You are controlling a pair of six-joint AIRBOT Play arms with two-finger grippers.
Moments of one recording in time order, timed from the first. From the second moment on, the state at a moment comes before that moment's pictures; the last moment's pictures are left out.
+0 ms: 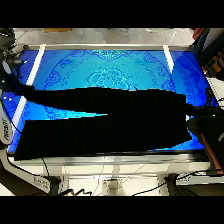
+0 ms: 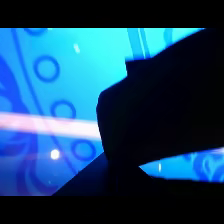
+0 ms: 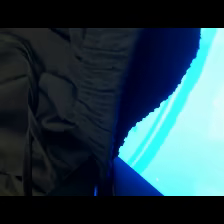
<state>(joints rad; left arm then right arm) 0.29 -1.81 1.86 1.73 -1.41 -1.28 -0.66 -1.53 1.03 -0.69 1.07 0.69</state>
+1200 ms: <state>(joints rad) 0.30 -1.94 1.81 1.96 -1.34 -1.36 -0.66 -1.53 1.03 -0.73 1.08 0.70</state>
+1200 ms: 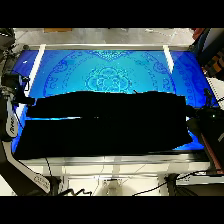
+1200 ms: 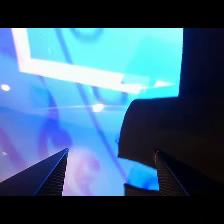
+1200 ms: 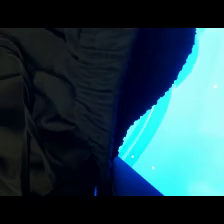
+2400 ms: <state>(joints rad) 0.35 -1.96 1.81 1.45 -1.04 -1.44 -0.66 -1.53 1.03 -0.73 1.05 0.70</state>
